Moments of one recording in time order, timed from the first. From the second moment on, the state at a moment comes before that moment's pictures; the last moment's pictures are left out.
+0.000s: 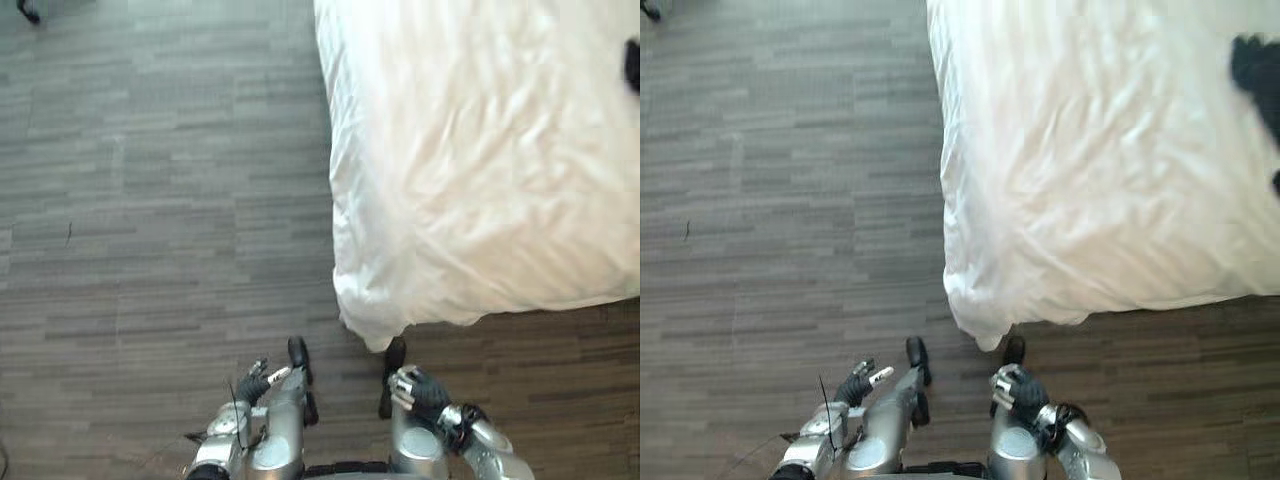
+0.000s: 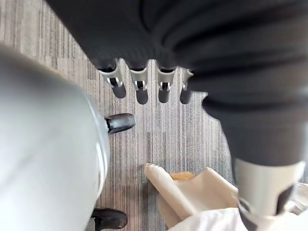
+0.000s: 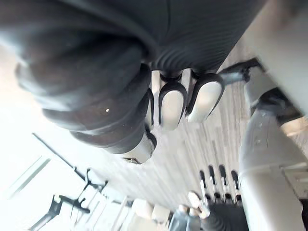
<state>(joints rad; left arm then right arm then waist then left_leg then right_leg) 0.09 0.12 -0.03 0.85 -0.12 -0.03 -0.04 0.20 -0.17 0.18 0.42 0.50 -0.07 0.81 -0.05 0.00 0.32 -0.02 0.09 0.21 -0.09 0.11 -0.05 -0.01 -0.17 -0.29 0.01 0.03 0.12</state>
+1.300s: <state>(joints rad) -0.01 0.00 0.09 0.87 -0.16 -0.05 -0.01 0.28 0.00 -0.43 0.74 0.51 -0.18 0.13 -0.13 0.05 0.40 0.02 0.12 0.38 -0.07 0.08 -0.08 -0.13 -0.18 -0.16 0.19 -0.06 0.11</state>
